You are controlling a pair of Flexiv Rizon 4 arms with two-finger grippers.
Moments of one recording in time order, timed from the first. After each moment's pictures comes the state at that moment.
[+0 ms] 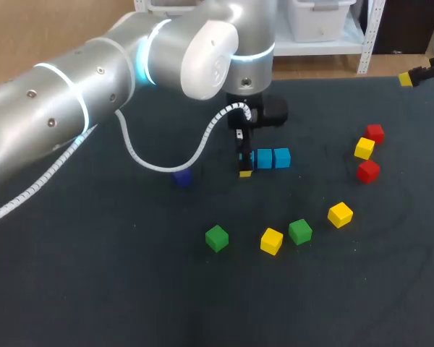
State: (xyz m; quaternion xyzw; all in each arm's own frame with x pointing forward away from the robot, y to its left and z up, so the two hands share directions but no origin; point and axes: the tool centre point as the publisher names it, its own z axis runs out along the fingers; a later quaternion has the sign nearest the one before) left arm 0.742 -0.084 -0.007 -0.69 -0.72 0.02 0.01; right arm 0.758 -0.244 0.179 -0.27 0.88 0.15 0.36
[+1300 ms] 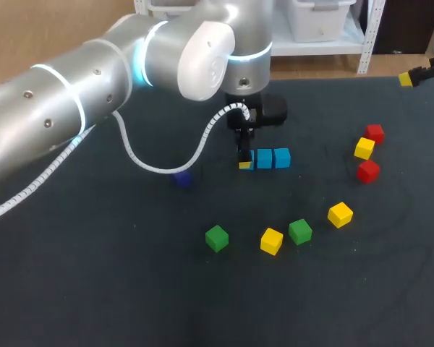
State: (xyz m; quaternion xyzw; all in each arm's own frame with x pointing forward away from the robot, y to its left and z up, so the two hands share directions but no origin) left arm 0.743 -0.083 -0.009 -0.69 -0.72 0.03 0.01; right arm 0.758 -0.244 0.179 -0.27 0.88 0.15 0.36
